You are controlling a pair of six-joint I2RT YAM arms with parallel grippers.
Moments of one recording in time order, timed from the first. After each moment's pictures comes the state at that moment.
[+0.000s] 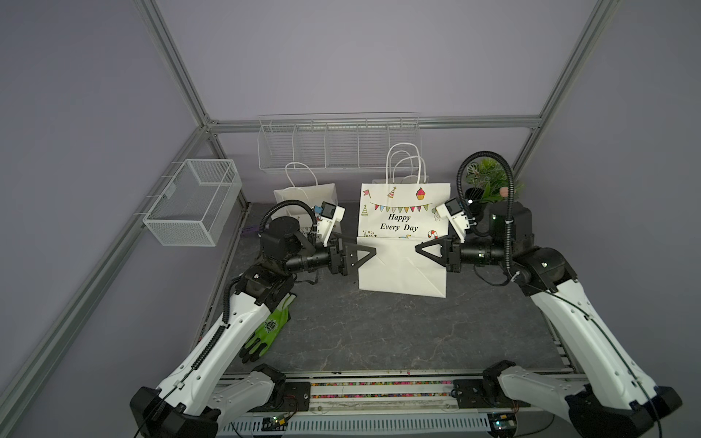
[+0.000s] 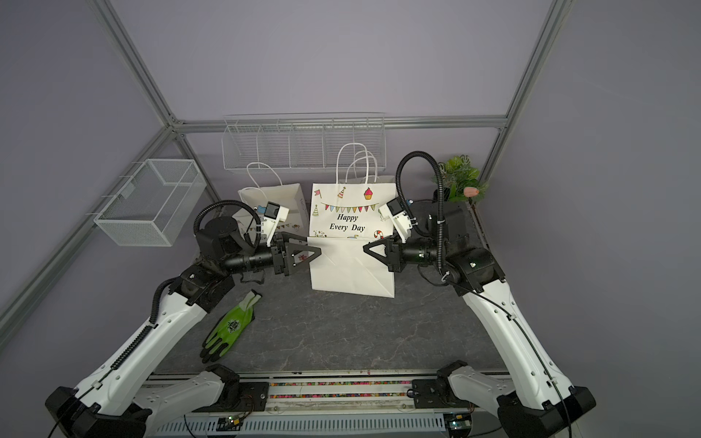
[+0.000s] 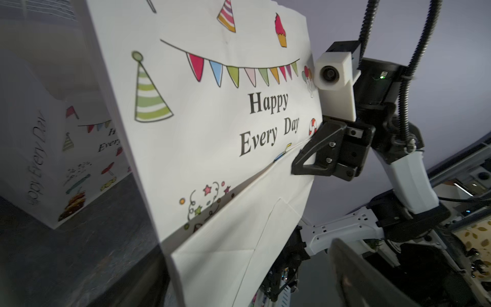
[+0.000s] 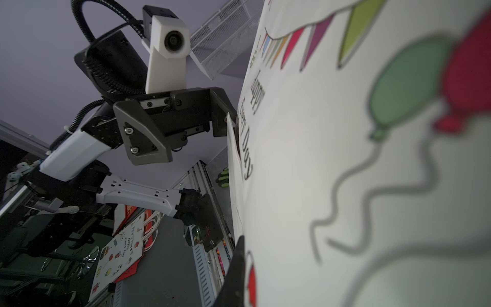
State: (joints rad) left arm -0.52 1.09 1.12 -0.24 0.75 -0.47; right arm 0.41 1.16 1.43 -0.82 -0.75 0.15
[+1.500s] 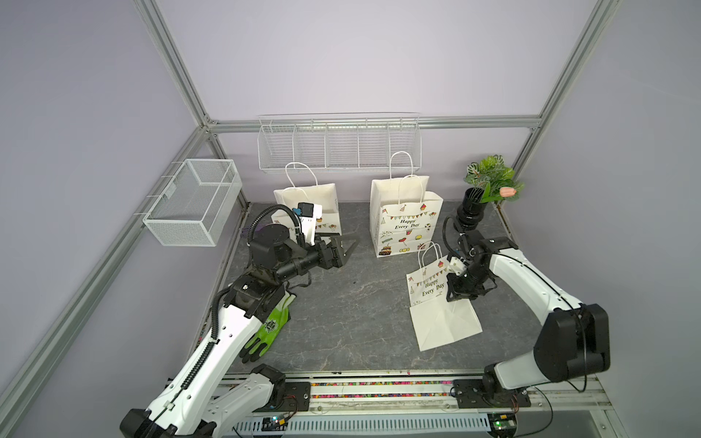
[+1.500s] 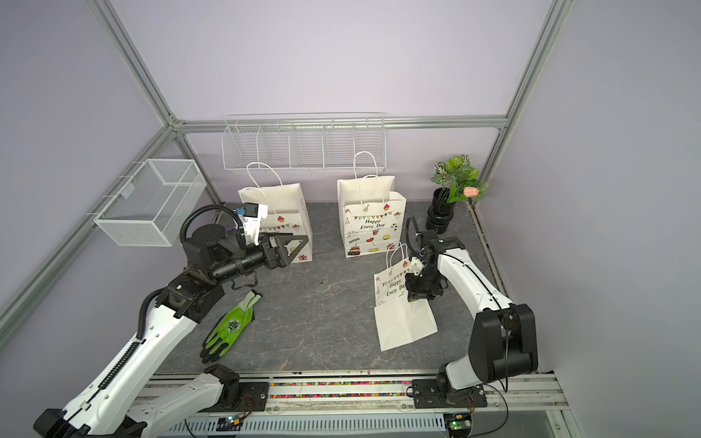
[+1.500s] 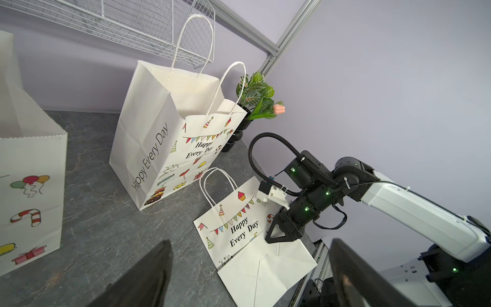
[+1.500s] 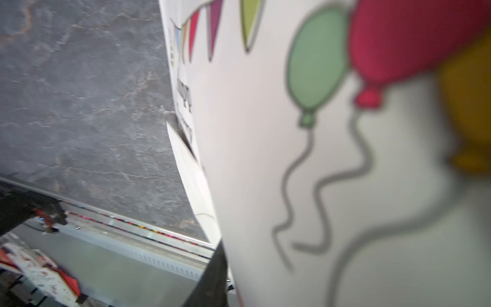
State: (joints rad) left arm -0.48 1.00 1.08 -0.25 0.50 -0.55; right arm 0.19 1.51 1.16 -1.25 -0.19 0.10
